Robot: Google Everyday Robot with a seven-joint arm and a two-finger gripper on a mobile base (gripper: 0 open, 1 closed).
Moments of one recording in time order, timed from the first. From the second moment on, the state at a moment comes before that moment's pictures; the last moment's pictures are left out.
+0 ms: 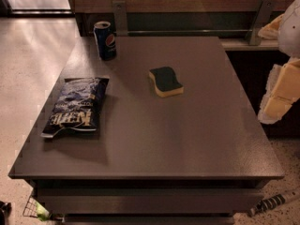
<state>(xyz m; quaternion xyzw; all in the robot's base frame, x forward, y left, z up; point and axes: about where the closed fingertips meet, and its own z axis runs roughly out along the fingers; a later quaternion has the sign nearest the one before) 0.438 -0.214 0.986 -0.60 0.78 -0.05 0.17</state>
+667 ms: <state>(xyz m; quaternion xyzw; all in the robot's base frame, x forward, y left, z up) 0.479 -0.211 0.992 -0.57 0.78 -0.06 0.24</state>
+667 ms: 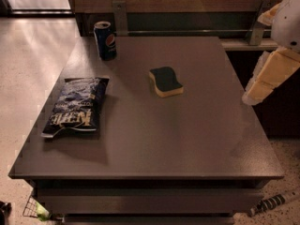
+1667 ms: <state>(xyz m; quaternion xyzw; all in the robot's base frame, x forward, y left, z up) 0.659 -0.102 1.032 -0.50 0.69 0.08 0.51</state>
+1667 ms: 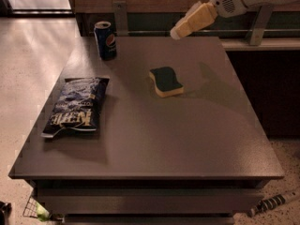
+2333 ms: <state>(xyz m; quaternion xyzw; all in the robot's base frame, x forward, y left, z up) 0.713 -0.028 1.014 -0.49 0.66 0.18 0.54</state>
